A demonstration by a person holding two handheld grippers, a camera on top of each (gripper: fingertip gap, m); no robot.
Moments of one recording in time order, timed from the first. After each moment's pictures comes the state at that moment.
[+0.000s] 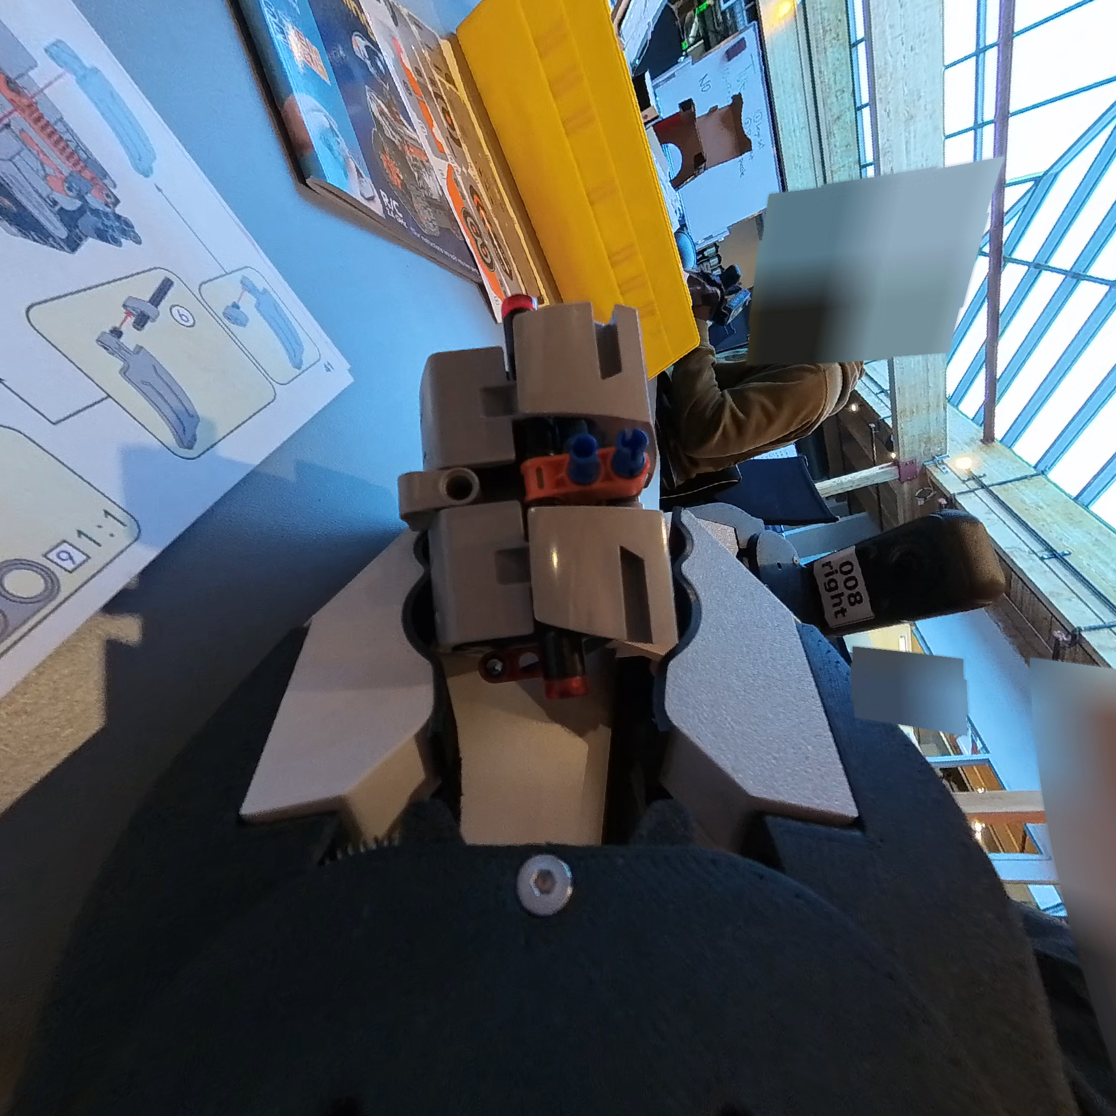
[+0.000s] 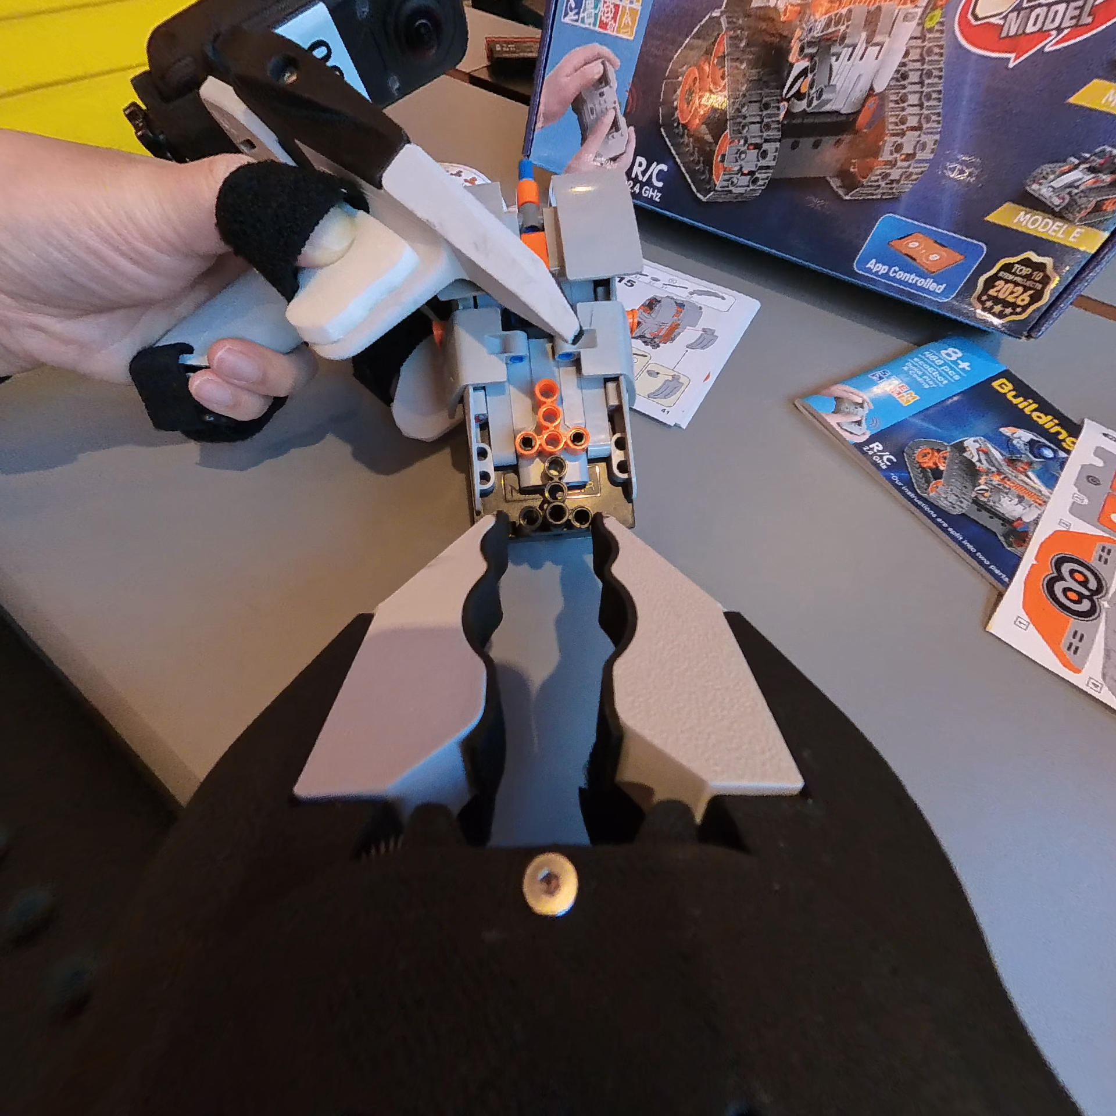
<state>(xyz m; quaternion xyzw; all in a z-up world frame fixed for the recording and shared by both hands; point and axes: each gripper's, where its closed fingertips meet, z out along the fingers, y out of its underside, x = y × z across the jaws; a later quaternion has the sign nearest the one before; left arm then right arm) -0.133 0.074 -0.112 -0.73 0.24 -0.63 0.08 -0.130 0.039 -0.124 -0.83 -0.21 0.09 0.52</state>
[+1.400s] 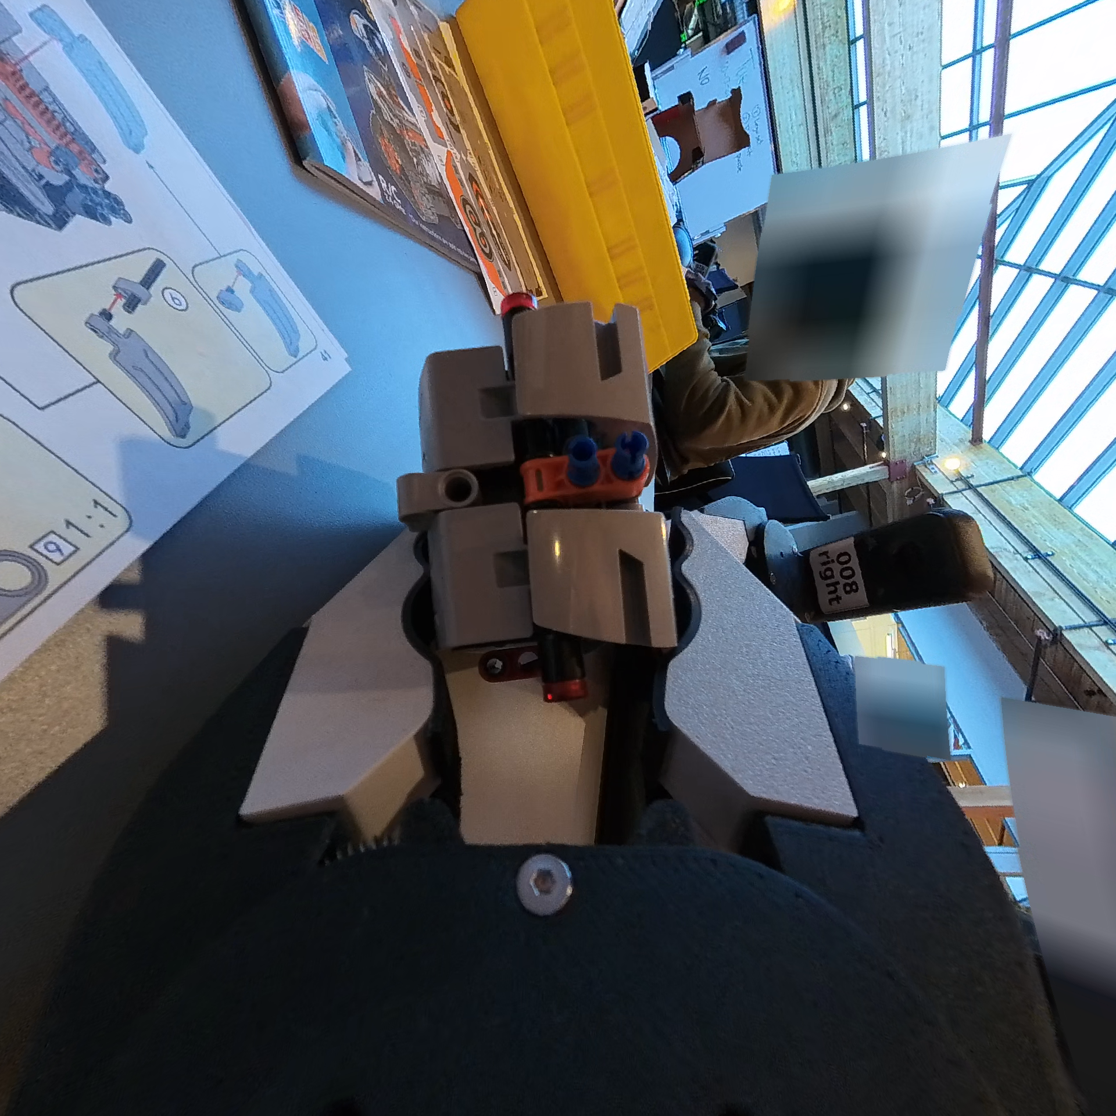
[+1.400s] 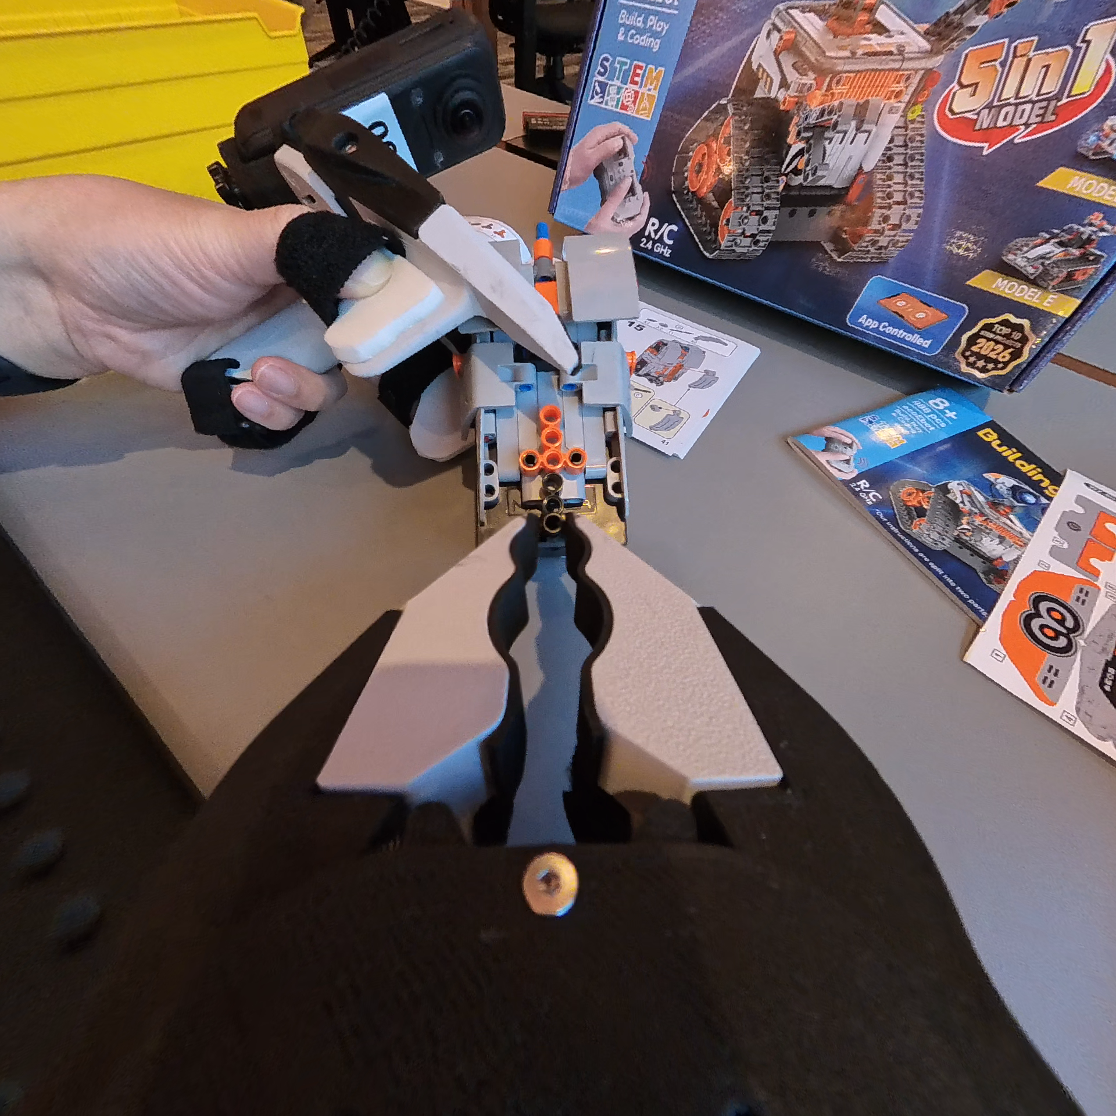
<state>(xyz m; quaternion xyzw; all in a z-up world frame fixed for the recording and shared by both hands) -0.133 0.072 -0.113 -0.73 0.24 -0.63 0.07 -0.127 0.034 -0.111 -0.80 -0.23 0.11 0.54</state>
